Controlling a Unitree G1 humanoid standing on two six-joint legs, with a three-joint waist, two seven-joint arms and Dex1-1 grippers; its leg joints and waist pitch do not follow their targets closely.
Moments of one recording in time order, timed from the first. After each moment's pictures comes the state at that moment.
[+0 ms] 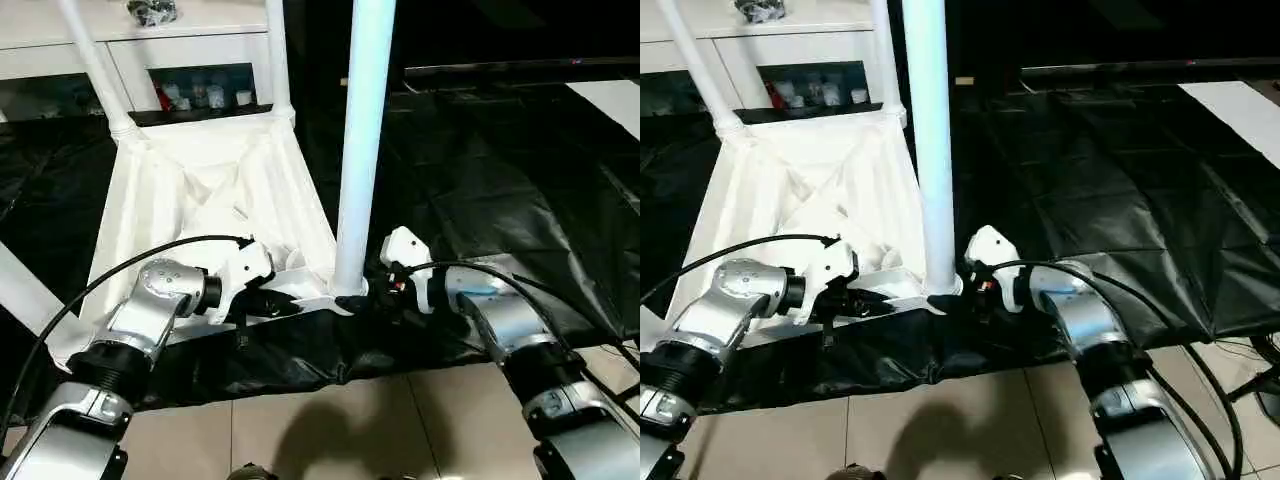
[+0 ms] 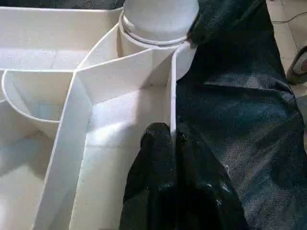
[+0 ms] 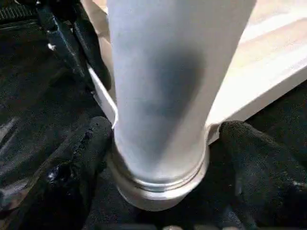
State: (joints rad) left arm -0.53 0.44 -0.24 0.57 -0.03 0.08 -1.21; right arm -0.59 -0.29 0.22 0.67 0.03 0.00 1.05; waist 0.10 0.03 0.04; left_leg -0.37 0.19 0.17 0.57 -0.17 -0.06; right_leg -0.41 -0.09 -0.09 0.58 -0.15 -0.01
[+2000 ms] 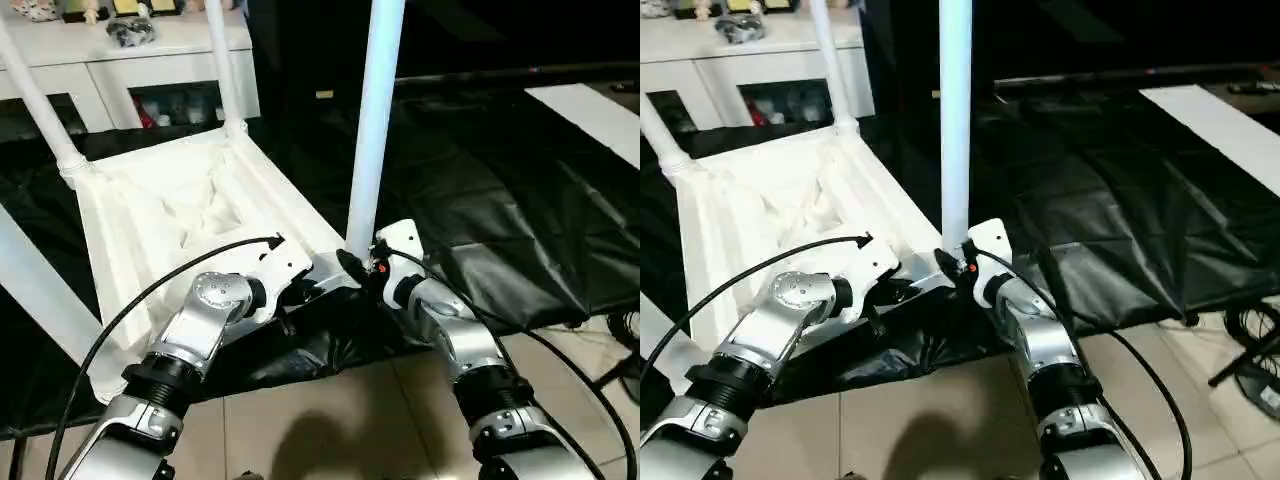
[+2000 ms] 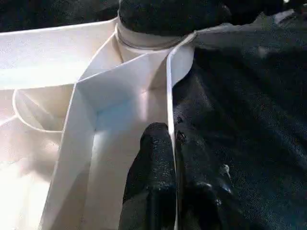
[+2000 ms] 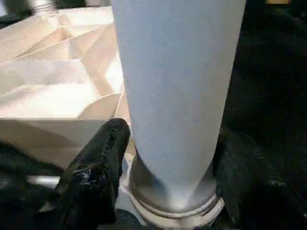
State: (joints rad) left arm -0.51 0.25 -0.26 0.48 0.12 0.23 -0.86; right arm -0.48 -0.06 0.04 0.63 0.05 0.07 0.57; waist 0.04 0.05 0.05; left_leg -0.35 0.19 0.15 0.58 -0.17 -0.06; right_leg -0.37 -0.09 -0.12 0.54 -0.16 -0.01
